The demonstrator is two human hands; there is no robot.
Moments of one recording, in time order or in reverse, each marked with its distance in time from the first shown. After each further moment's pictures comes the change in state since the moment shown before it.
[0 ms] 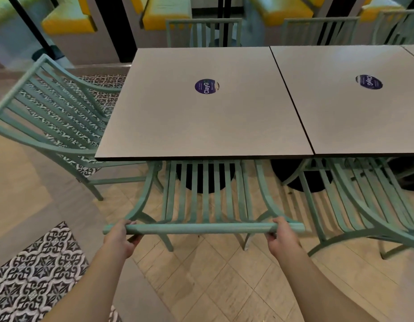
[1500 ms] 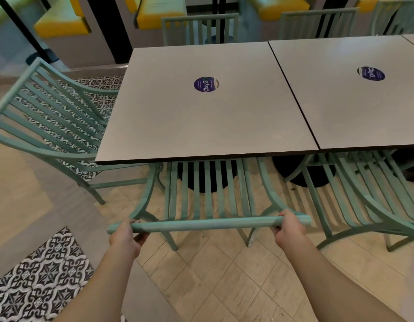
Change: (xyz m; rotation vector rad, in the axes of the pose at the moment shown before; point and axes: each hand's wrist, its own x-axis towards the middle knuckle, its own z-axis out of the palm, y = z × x) left_hand 0.010 0.006 0.008 0.010 -0.008 0.091; right_hand 0.014 0.002 0.021 -0.052 0.131 -0.016
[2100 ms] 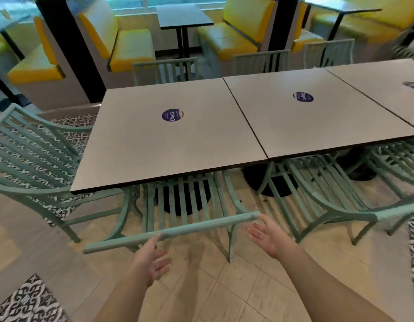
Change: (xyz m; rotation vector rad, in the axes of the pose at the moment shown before) left_hand -0.074 -0.088 -0.003 0.592 -0.412 0.043; right_hand -0.016 -0.028 -0.080 -0.183 -0.464 -0.002
